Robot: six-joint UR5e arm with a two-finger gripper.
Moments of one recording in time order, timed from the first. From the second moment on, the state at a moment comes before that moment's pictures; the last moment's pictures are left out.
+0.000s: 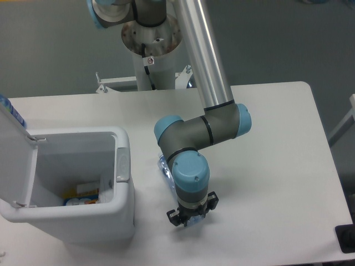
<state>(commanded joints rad) 2.34 -2.26 -1.46 -0.88 1.60 -0.05</state>
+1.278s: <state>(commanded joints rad) 2.45 -2.14 -1.16 -0.81 1.32 0.00</state>
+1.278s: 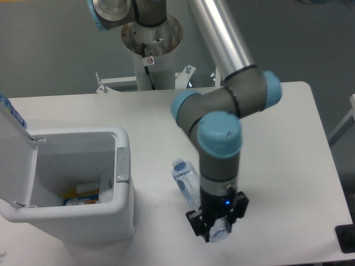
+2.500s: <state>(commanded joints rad) 2.32 -1.90 -1.17 -0.64 1.16 0.01</state>
